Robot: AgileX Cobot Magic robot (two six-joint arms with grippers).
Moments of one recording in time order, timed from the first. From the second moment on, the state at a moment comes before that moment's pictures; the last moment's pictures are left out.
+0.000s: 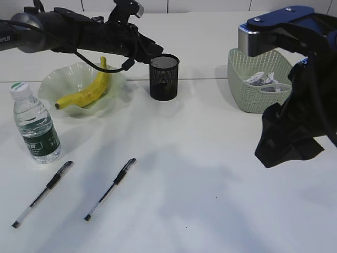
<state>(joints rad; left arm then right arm) -0.26 2.44 -2.07 -1.26 0.54 1.55 0.57 1.33 -1.21 0.02 1.24 -0.02</state>
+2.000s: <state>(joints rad) -0.26 1.94 -2.07 -0.10 1.25 0.15 0.57 1.24 -1.21 0.04 1.24 -0.02</state>
